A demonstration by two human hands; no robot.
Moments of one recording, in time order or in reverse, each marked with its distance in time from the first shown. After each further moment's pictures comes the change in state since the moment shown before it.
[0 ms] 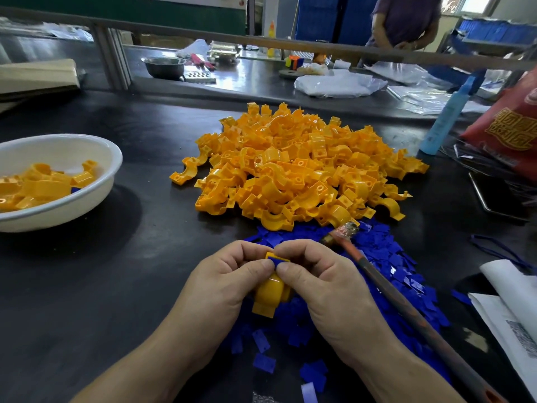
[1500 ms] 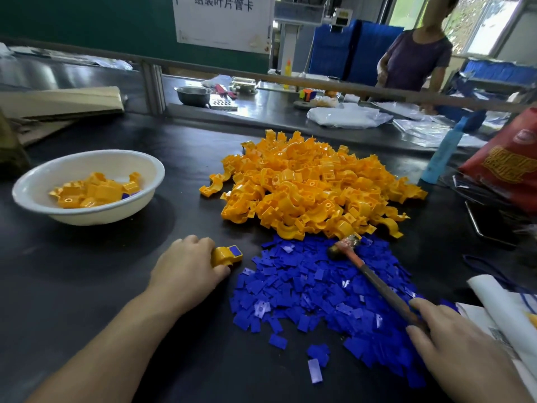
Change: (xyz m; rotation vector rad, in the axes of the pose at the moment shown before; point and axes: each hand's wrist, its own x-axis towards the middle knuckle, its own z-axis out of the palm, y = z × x) left_hand 0.007 0.013 -0.069 1.437 0.343 -0.089; right_hand -0.085 -0.007 -0.094 -1.473 0.274 0.307
